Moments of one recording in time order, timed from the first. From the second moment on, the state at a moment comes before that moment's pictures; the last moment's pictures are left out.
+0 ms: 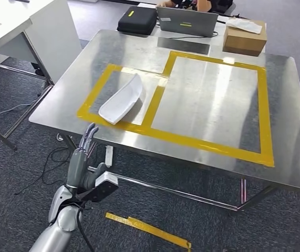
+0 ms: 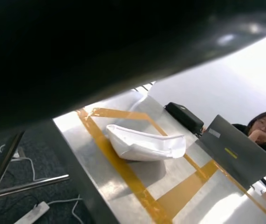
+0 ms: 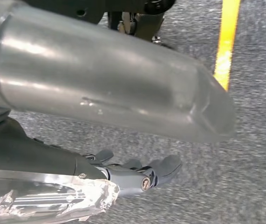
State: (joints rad) left arm -0.12 -0.10 -0.30 -1.35 -0.59 0.39 -0.44; right arm -0.01 0.28 -0.97 -0.26 0.81 -0.24 -0.33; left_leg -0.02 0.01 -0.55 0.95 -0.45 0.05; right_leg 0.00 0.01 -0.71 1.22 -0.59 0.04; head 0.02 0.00
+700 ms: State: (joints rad) left arm -0.09 -0.09 -0.28 -1.36 -0.56 0.35 -0.44; right arm -0.01 0.27 -0.98 -0.27 0.86 -0.20 -0.33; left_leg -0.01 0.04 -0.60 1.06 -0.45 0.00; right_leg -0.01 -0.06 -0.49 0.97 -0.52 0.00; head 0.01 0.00
